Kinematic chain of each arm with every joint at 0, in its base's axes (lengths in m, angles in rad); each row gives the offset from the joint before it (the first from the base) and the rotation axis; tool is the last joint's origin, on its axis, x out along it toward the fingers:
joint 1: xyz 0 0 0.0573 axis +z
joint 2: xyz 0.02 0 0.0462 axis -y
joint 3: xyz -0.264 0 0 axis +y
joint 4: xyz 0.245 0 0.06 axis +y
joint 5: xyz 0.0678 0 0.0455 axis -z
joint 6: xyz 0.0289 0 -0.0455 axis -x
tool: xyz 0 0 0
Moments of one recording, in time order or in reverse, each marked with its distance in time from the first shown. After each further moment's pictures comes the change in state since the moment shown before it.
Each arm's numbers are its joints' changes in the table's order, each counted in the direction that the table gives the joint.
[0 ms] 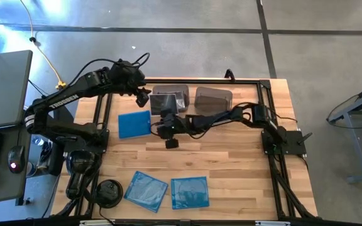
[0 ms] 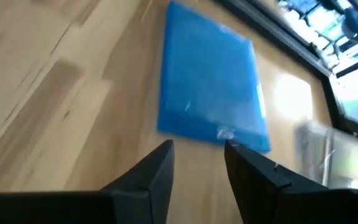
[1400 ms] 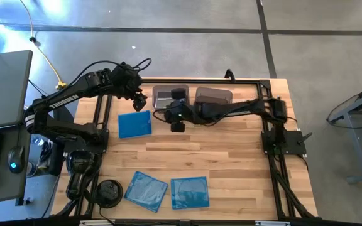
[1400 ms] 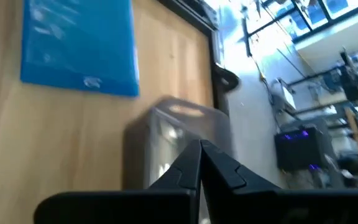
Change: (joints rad) left arm 0.000 -0.001 0.000 0.136 0.034 0.038; right arm -0.041 0.222 -0.041 0.280 0.330 0.045
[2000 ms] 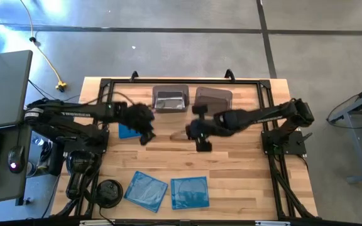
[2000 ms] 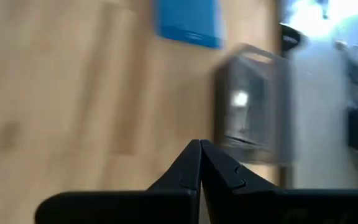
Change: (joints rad) left arm -0.365 -0.001 0.406 -0.358 0.159 0.275; right arm 0.217 0.295 0.000 0.644 -0.049 -0.350
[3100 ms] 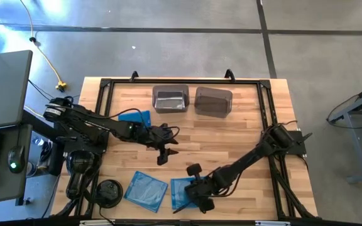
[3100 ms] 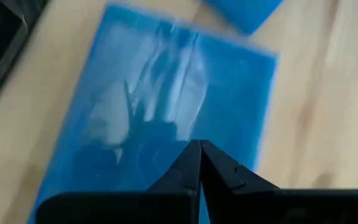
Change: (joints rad) left arm -0.283 -0.319 0.000 -0.626 -0.156 -0.136; right arm 0.433 -0.378 0.066 -0.319 -0.206 -0.381
